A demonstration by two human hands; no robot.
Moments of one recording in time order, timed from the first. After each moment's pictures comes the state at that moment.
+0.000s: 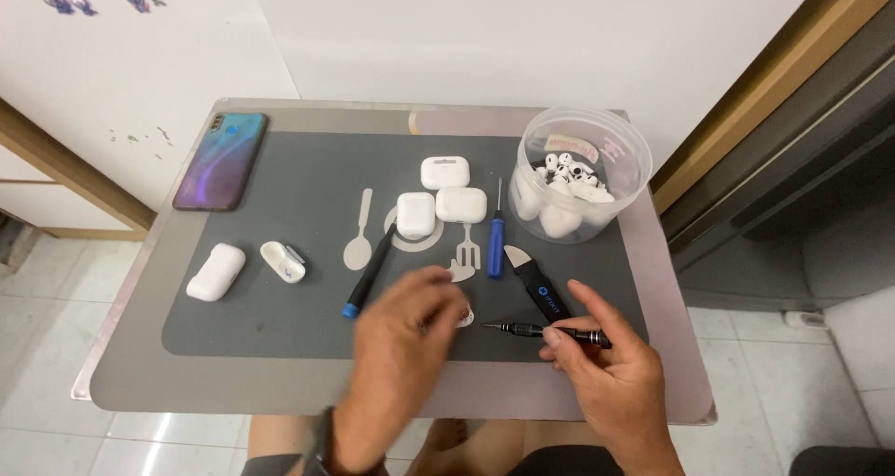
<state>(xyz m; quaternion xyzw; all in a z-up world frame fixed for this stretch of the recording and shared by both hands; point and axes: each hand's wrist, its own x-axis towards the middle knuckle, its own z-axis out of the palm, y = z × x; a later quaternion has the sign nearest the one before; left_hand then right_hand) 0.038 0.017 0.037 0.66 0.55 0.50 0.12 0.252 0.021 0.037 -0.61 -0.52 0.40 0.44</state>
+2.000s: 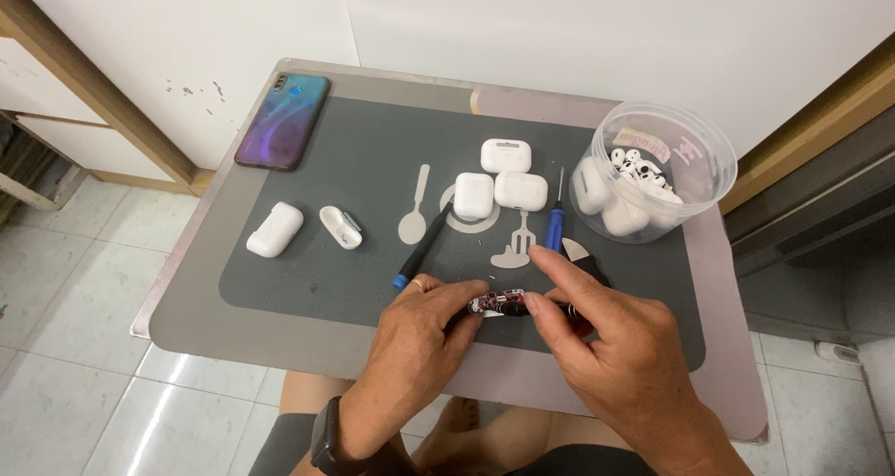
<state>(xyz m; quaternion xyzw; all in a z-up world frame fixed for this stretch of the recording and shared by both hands) -0.004 -0.008 0.016 0.68 0.57 0.42 0.16 0.194 0.032 0.090 -0.36 -0.84 0.08 0.39</state>
